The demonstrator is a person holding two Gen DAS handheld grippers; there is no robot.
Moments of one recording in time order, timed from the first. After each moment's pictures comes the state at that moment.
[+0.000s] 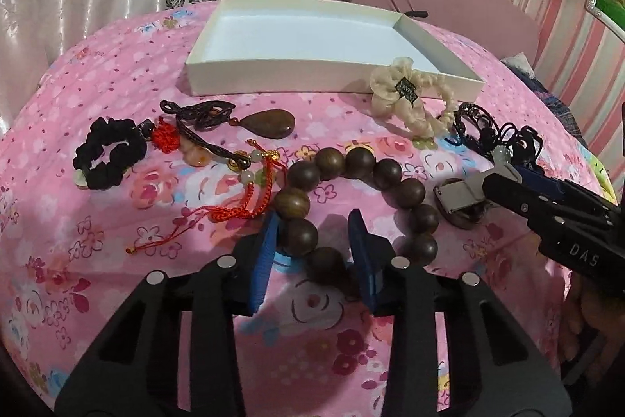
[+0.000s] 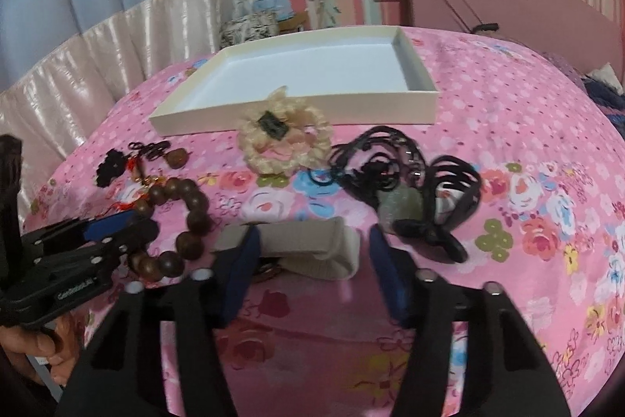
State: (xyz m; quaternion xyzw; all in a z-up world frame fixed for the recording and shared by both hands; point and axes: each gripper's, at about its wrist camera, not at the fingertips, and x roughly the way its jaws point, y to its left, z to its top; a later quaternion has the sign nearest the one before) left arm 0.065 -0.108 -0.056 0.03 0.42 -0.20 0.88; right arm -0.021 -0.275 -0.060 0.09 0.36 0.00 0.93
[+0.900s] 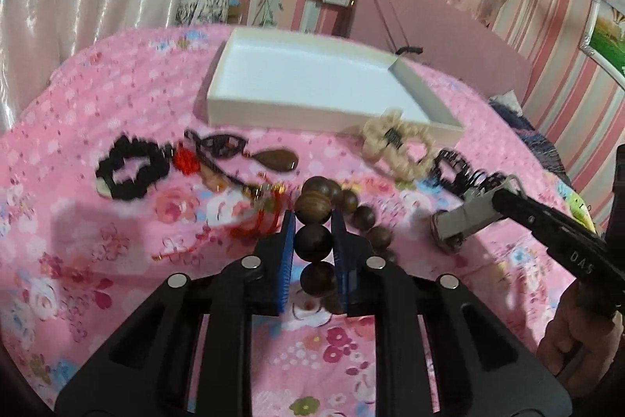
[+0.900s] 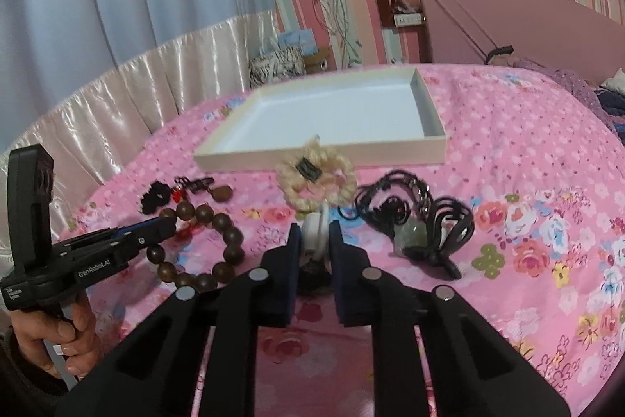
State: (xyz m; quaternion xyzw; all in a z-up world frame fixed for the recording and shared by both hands) left arm 0.048 -0.080 -0.018 -0.03 0.37 -0.22 0.90; right arm -0.047 -0.279 -0.023 0.12 0.29 0.04 0.95
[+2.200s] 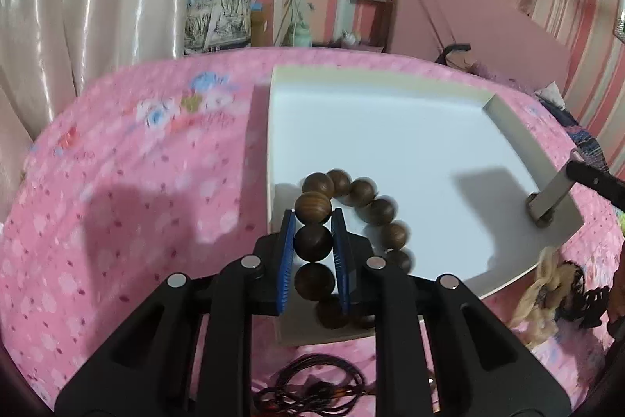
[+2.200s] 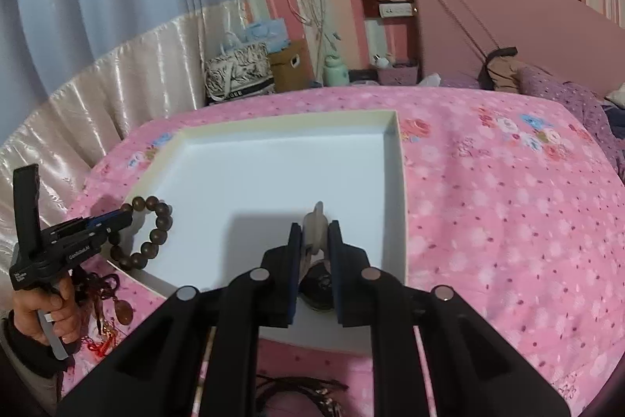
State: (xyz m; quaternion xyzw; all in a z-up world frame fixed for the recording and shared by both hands) left arm 0.245 -0.087 -0.024 0.02 0.39 -0.16 0.91; right arm 0.132 -0.351 -0.008 0.11 0.34 0.02 0.93
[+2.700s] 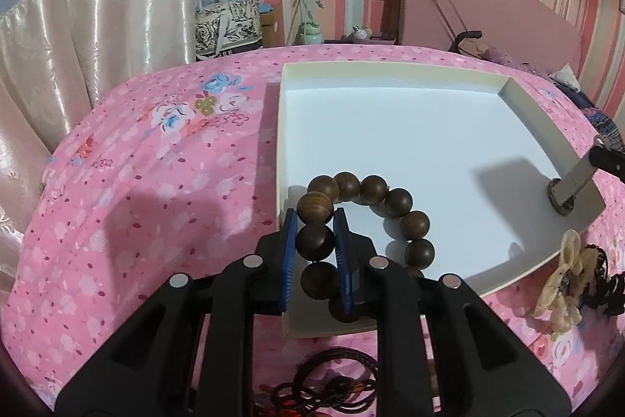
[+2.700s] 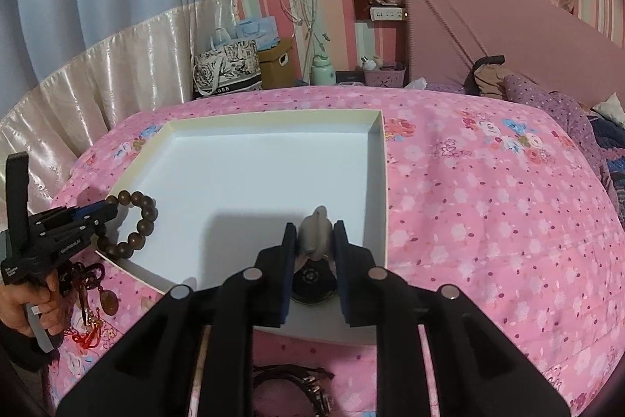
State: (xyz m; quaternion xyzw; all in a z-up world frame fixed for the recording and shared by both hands) left arm 0.242 -0.085 -0.025 0.06 0.39 -0.13 0.91; right arm 0.123 -0.352 -0.005 0.08 0.34 0.00 0.94
